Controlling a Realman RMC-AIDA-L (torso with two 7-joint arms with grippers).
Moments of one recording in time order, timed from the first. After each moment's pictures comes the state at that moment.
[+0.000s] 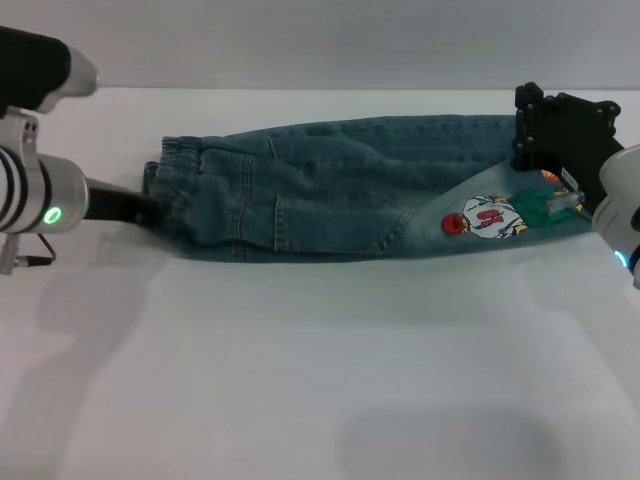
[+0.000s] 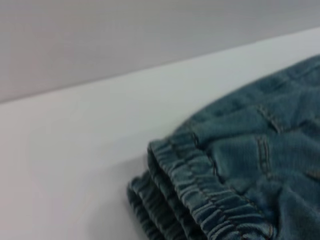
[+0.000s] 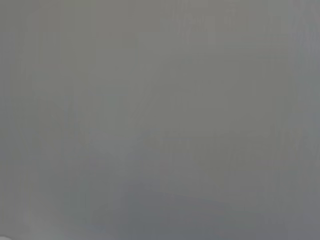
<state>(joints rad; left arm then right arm) -0.40 -2.06 -1.66 -1.30 -0.49 1.01 -2.83 0.12 2.08 1.22 1.11 -2.91 -0.36 -0.09</state>
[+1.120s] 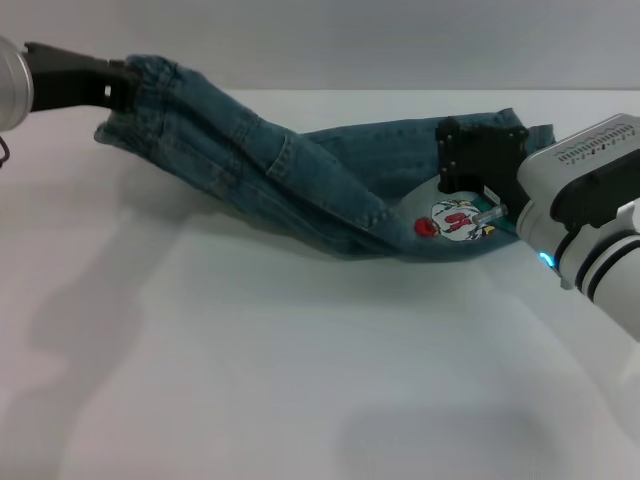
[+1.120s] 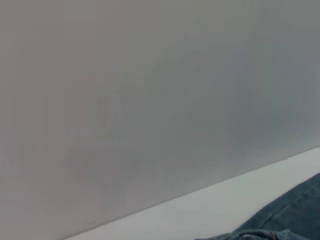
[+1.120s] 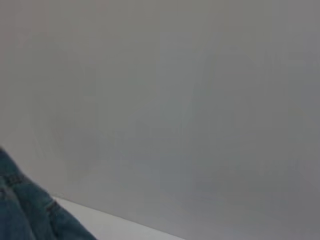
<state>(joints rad) -0.28 -2.06 -1.69 -1.82 -0.49 1.10 -2.86 0.39 2.08 1.14 0.74 -2.91 -0.44 0.11</state>
